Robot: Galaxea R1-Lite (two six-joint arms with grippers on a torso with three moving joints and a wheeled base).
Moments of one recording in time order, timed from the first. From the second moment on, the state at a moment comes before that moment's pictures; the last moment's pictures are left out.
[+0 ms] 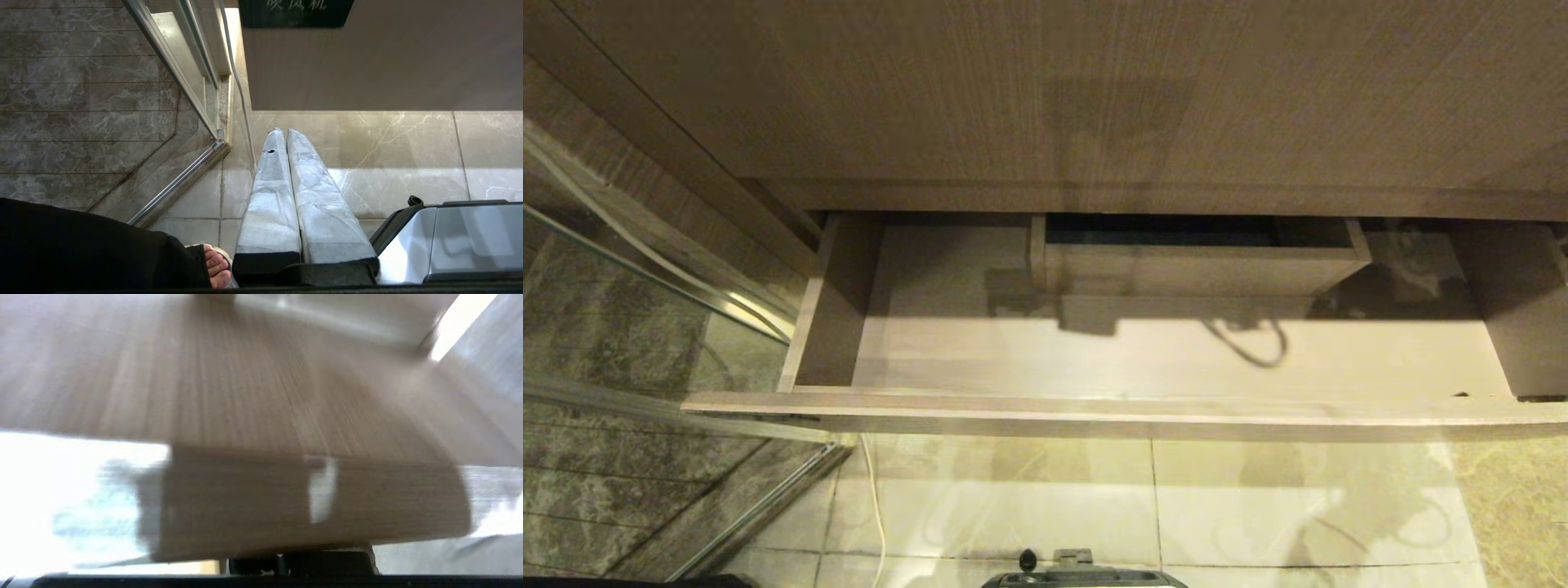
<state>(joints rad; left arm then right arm) 0.00 0.00 0.00 0.00 -0.01 0.00 -0.73 1.68 -1.01 0.29 0.21 -0.93</state>
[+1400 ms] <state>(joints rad) 0.00 0.00 0.00 0.00 -0.01 0.00 -0.75 1.63 -0.97 -0.16 0.61 -1.19</state>
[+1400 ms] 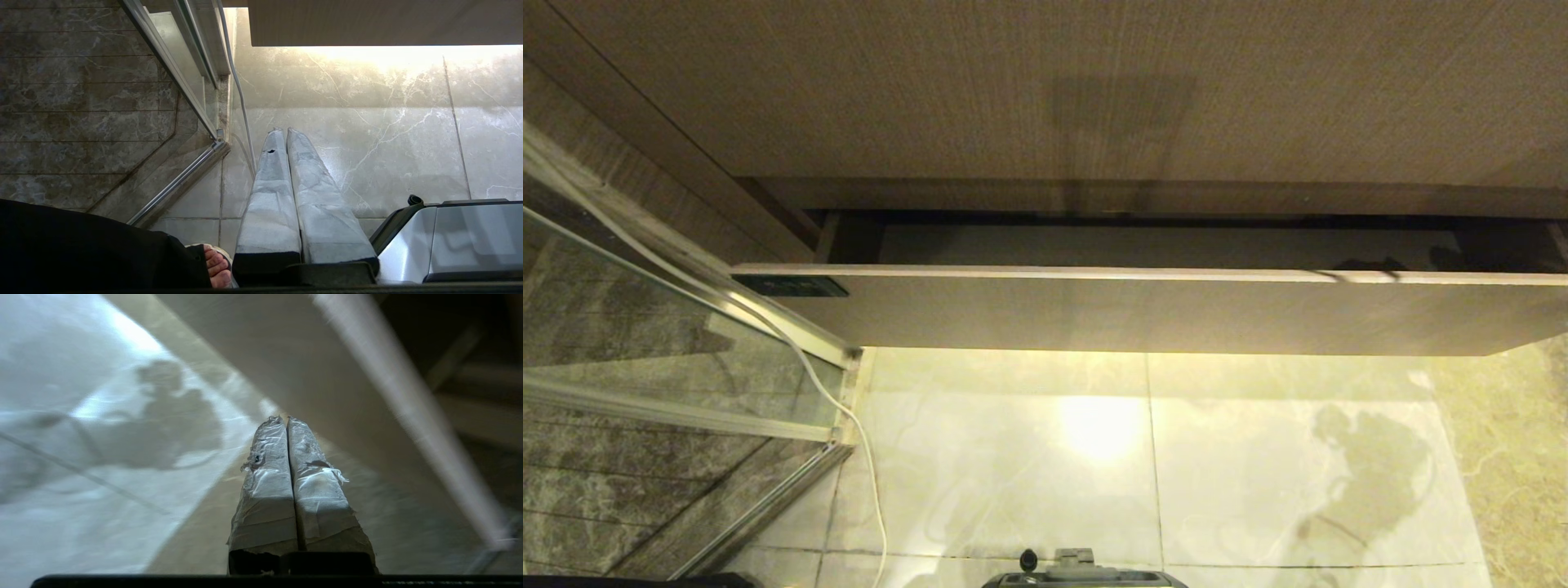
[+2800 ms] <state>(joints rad) 0.00 0.00 0.00 0.00 -0.01 0.00 -0.73 1.43 -0.90 -0.31 0.69 -1.05</state>
